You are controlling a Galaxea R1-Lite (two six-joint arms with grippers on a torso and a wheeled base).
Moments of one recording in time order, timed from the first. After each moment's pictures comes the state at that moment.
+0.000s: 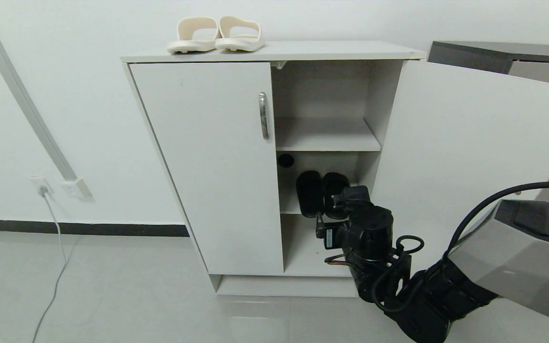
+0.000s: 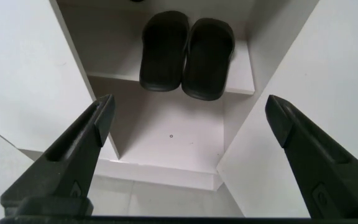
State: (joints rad) left arm 0.00 0.00 0.00 0.00 -0.03 0.01; right arm 0.78 2.17 -0.93 -1.14 -0.70 0.05
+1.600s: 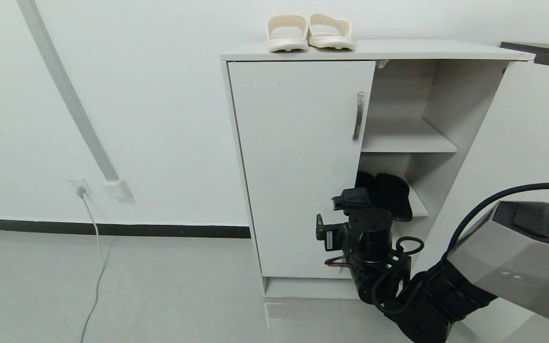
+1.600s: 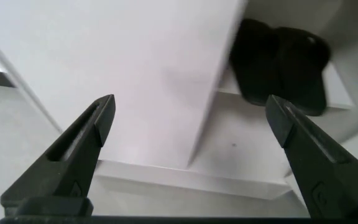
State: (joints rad) left arm 0.00 0.00 0.00 0.00 -0.03 0.01; right arm 0.78 2.17 -0.92 -1.14 -0.70 0.05
